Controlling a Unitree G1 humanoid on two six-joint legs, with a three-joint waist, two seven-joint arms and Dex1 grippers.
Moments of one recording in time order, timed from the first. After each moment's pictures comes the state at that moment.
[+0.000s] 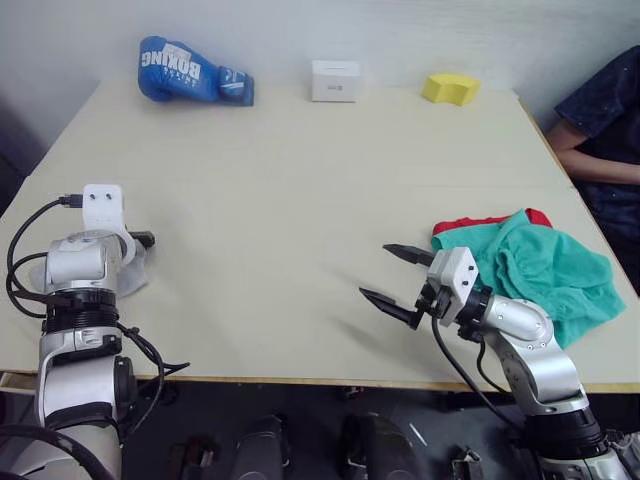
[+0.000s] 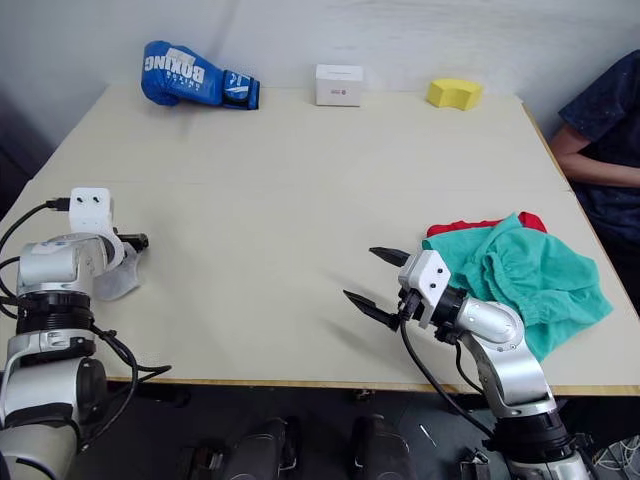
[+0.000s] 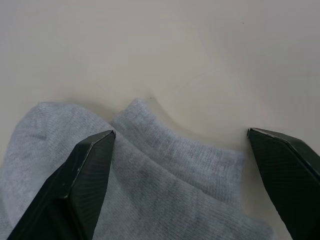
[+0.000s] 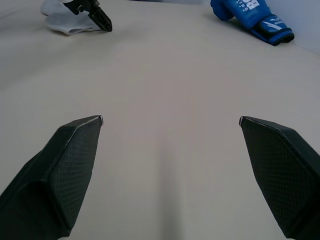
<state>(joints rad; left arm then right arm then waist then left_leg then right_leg) -0.78 0.63 0.26 0.49 -0.05 0.97 0.00 -0.19 -0.50 0.03 -0.23 0.33 0.09 0.84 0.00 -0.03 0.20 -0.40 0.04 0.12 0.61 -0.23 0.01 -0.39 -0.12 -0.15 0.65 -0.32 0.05</state>
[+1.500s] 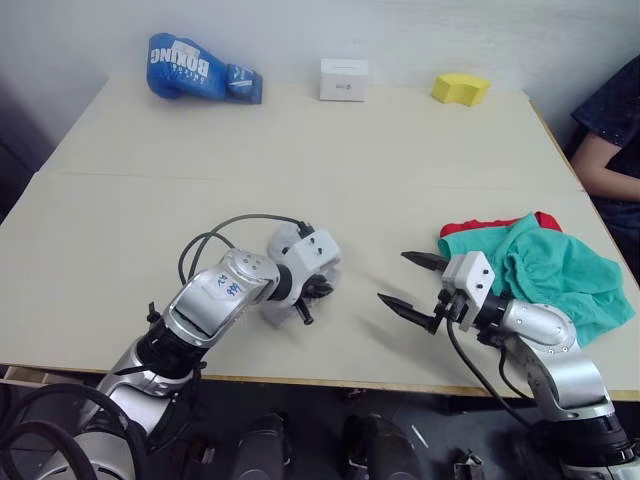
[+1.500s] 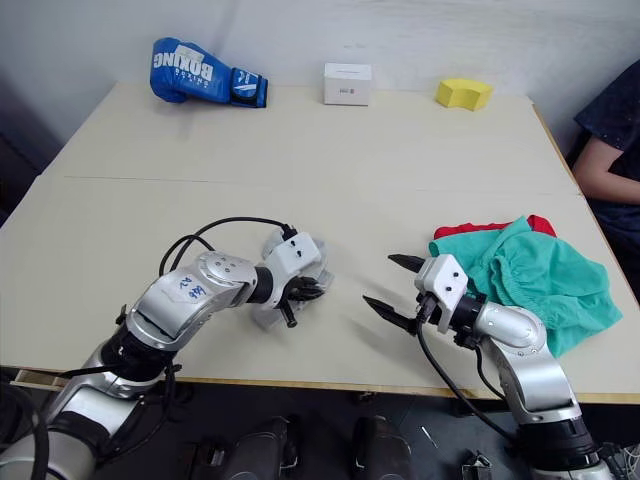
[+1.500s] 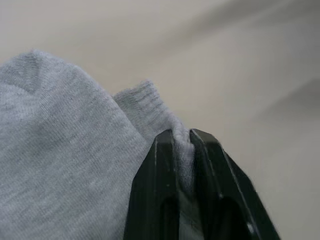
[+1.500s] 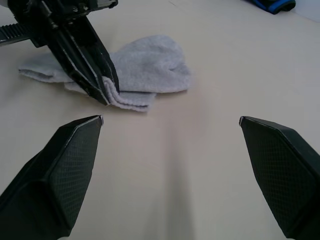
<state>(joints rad) -0.71 0.50 -0.44 -0.30 -0.27 1.14 -0.56 -0.14 -0.58 -0.01 -0.24 0.35 0.14 0.83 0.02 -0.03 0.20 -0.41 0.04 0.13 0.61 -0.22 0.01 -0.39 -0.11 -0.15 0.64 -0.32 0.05</state>
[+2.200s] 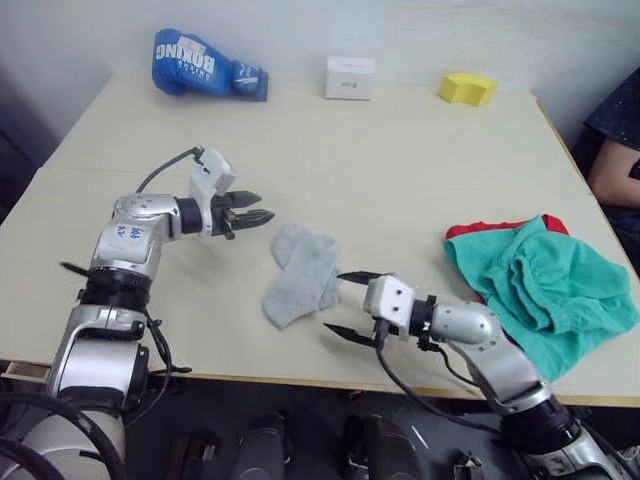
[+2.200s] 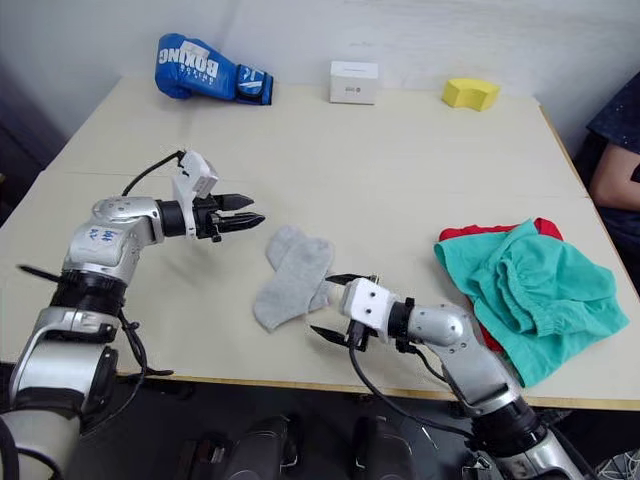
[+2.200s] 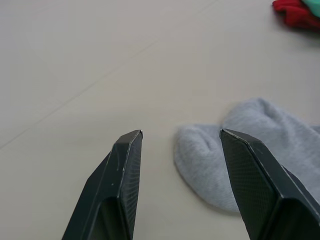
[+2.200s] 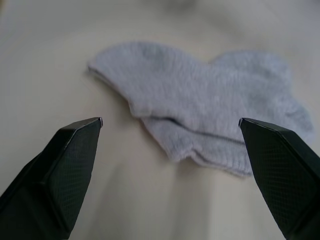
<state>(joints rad) -0.93 0.59 -0.10 0.66 -0.23 0.33 -0.96 -0.30 -0.51 0.35 -0.18 0.03 0.12 0.78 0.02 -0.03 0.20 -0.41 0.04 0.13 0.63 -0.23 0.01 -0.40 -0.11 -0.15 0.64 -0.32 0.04</state>
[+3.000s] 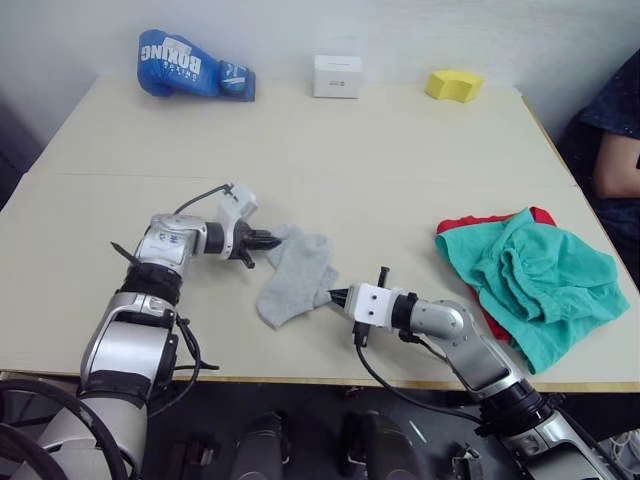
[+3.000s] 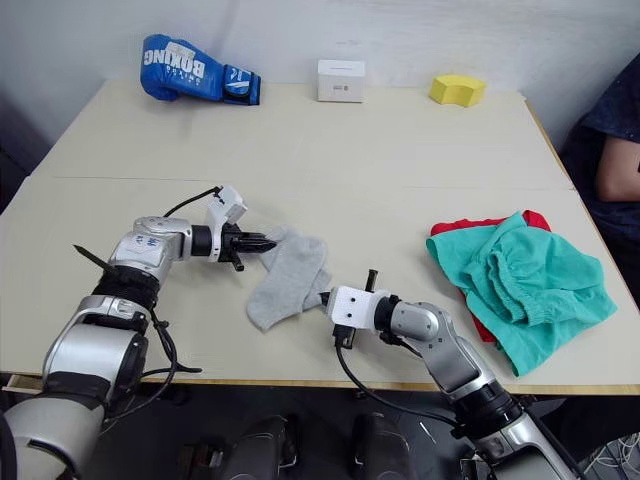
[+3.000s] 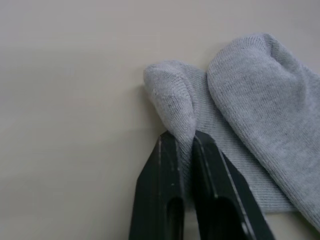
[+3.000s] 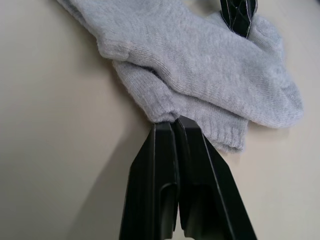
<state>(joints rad) -0.96 0.50 -0.11 0.85 -0.09 0.38 -1.01 -0.36 -0.46 0.39 -0.03 -0.15 -0.05 0.72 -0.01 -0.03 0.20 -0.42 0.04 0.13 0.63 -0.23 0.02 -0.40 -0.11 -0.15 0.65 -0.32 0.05</state>
